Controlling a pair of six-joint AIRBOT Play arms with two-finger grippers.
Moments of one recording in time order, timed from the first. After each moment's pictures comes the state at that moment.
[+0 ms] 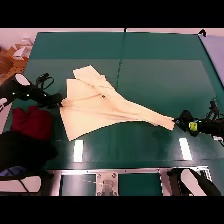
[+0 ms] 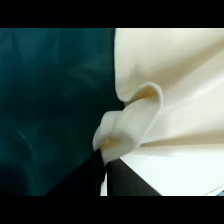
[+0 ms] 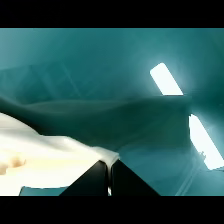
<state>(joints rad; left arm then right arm) 0.12 -1.48 1.10 1.11 -1.13 -1.36 -0.57 -0.87 0.47 -0.88 1.04 1.45</state>
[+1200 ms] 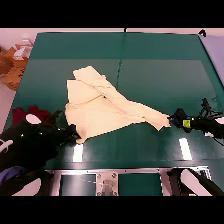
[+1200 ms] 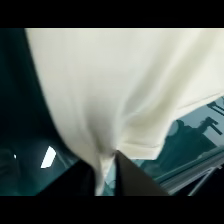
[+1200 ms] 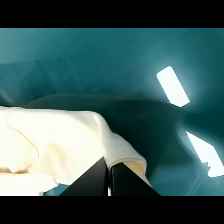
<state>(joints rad) -0.03 -1.17 0.42 0.78 -1.01 -1.46 -0.50 -0.98 0.46 -0.77 0.93 1.33</state>
